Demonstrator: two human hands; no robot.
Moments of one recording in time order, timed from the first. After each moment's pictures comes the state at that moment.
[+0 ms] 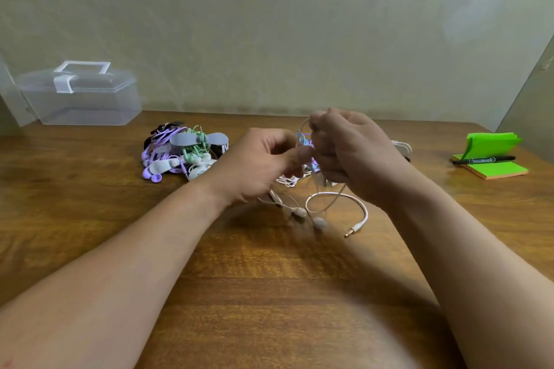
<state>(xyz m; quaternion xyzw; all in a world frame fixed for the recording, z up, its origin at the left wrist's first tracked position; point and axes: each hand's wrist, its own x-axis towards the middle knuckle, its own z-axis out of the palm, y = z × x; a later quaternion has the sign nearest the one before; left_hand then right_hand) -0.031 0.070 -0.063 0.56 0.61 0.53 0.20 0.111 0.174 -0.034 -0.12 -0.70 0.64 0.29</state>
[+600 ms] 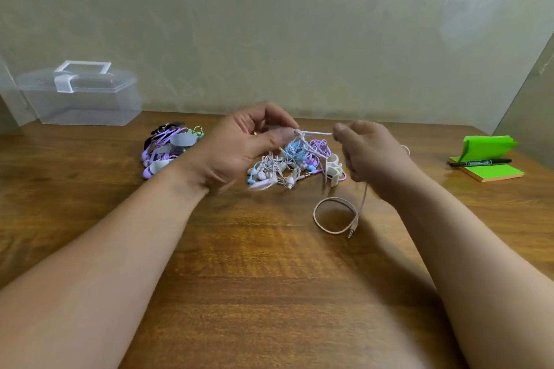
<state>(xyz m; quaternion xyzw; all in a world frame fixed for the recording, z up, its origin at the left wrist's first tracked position) -0.052 0.062 -0.051 0.55 0.50 0.62 0.24 0.112 0.224 -0.057 -0.32 -0.78 0.42 0.33</state>
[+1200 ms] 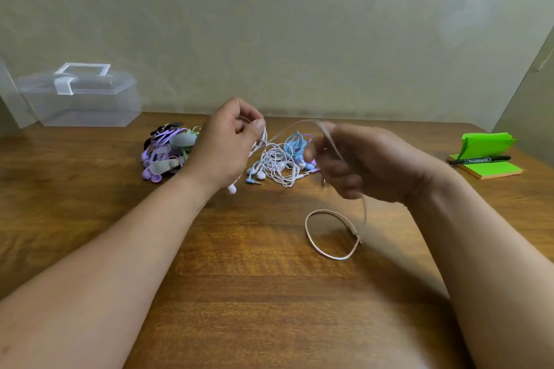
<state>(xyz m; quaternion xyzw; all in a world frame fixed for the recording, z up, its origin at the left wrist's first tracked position) -0.069 0.070 -0.067 0.48 0.64 0.60 0.02 0.138 0.205 -0.032 -0.08 -0.72 0.69 0.02</state>
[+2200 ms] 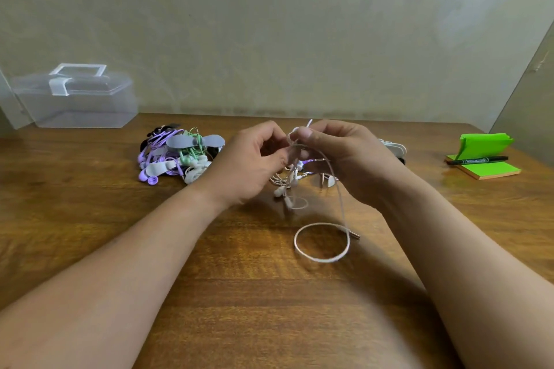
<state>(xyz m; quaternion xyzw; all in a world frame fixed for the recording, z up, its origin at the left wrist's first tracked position) -0.043 0.070 -0.074 0.57 0.63 0.53 0.09 0.112 0.196 -0.048 -0.14 -0.71 0.64 0.26</state>
